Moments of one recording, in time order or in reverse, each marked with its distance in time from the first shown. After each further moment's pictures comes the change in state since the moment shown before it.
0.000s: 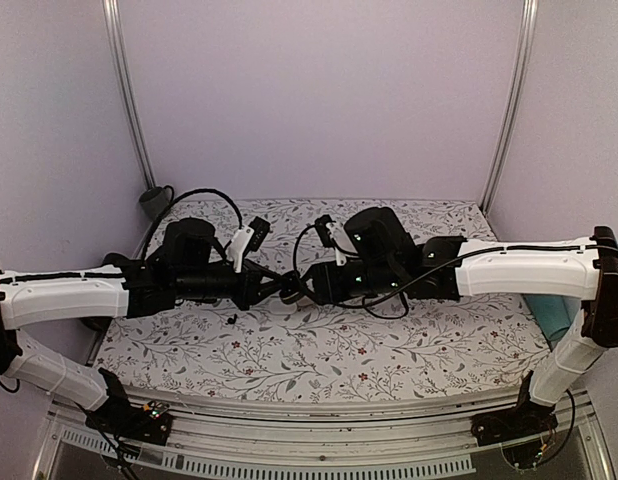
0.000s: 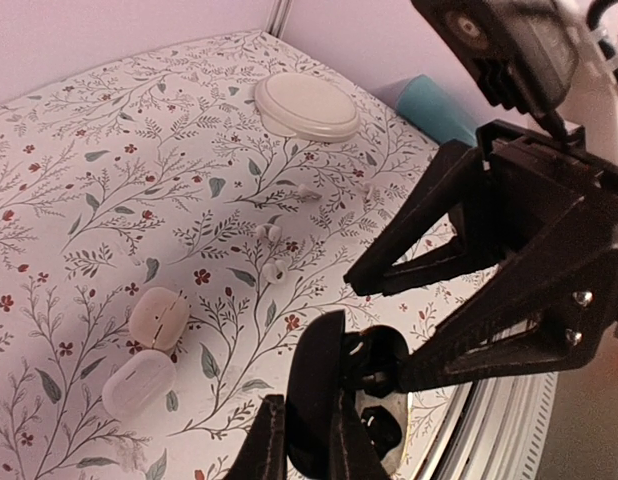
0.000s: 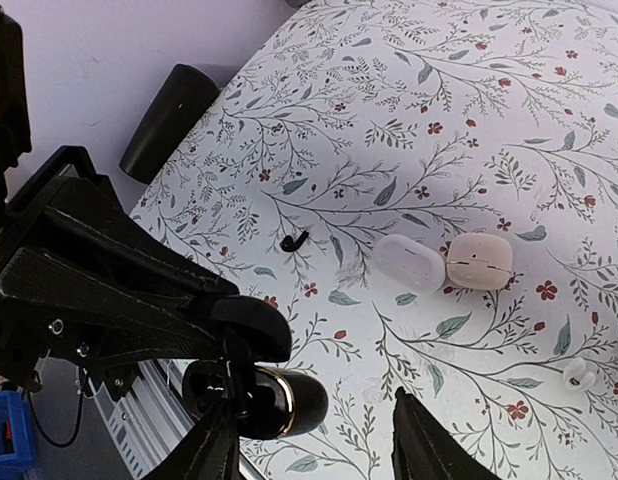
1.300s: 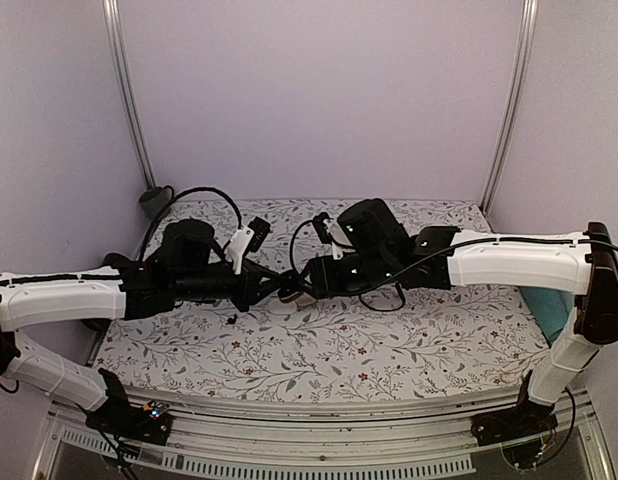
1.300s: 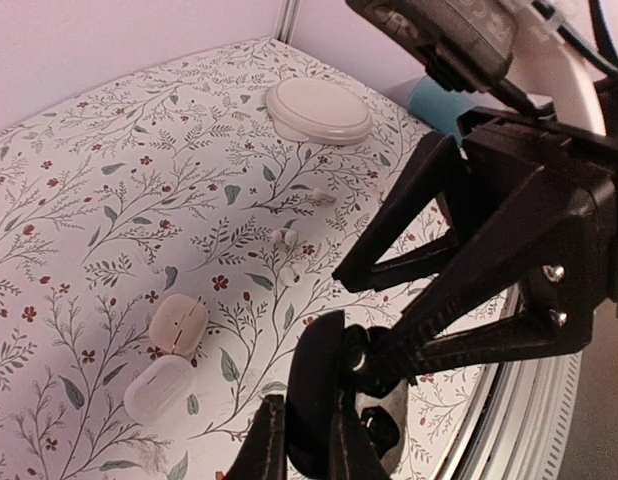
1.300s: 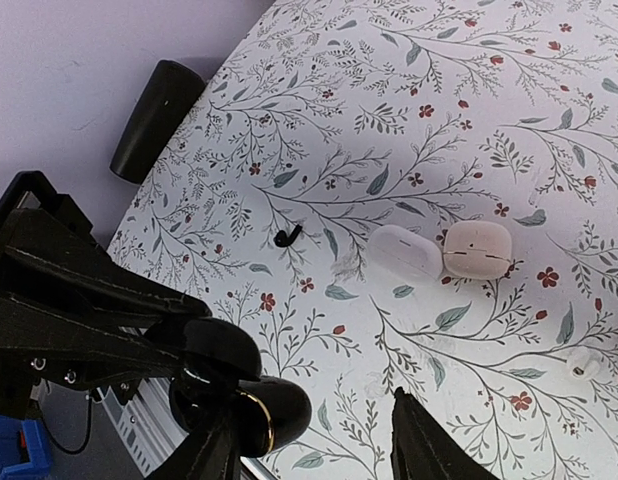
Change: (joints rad) left arm -0.022 -0.019 -0.001 -0.012 -0.061 0.043; right arm -0.024 0.049 0.084 -0.090 -0.032 0.041
